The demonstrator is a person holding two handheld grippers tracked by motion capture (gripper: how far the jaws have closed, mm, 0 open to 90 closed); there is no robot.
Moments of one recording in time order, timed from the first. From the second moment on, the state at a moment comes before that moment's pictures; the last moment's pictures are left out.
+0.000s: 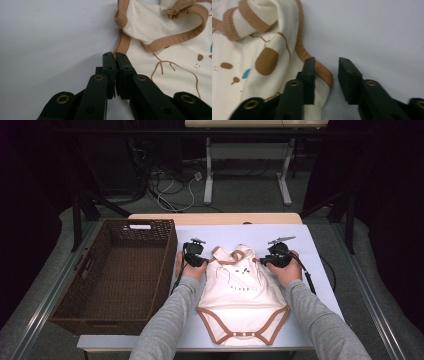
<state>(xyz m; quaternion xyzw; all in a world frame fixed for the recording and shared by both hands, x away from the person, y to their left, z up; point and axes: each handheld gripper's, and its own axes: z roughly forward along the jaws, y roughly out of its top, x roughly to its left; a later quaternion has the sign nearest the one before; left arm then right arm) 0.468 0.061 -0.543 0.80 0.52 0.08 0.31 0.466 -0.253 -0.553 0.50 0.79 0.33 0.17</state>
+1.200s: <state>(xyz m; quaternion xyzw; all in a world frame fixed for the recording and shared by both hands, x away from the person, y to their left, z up) 0.423 0.081 -0.485 0.78 0.50 0.09 0.36 0.419 -0.302 -0.495 0.48 0.77 0.39 0.18</state>
